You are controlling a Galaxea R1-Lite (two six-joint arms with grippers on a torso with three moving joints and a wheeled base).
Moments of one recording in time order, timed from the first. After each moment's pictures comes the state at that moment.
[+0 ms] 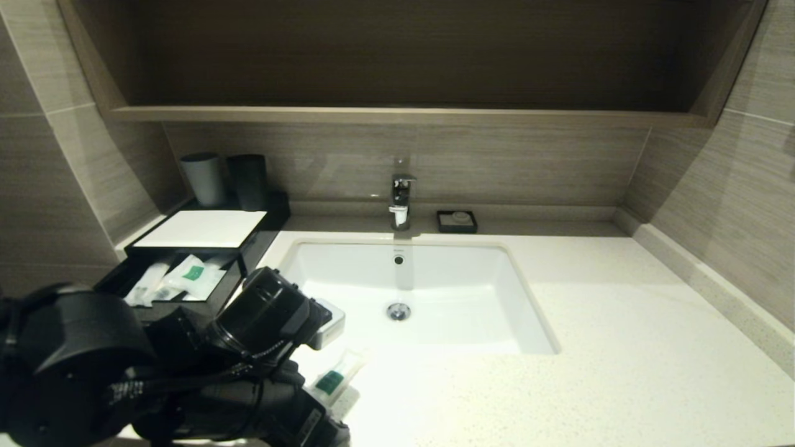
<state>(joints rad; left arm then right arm) -0.74 1.62 -0.86 0.26 0.09 -0.06 0.00 0.00 0.00 0.00 0.01 -0.03</state>
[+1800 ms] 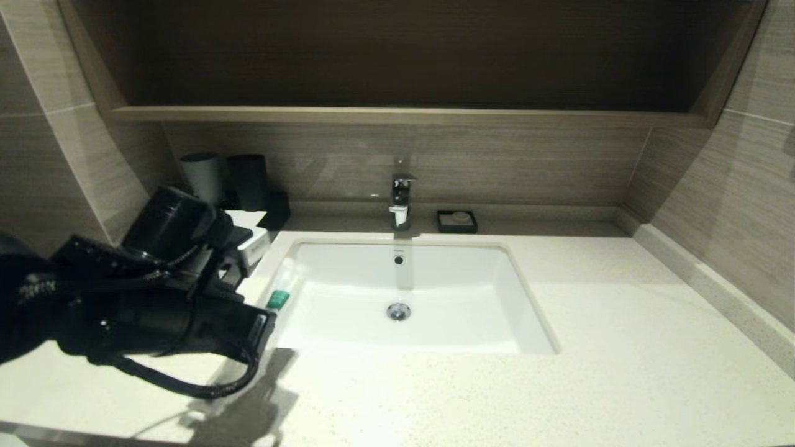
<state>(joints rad) -0.44 1.52 -0.97 0.27 0.08 -0.07 0.00 0.00 0.00 0.00 0.01 -0.03</state>
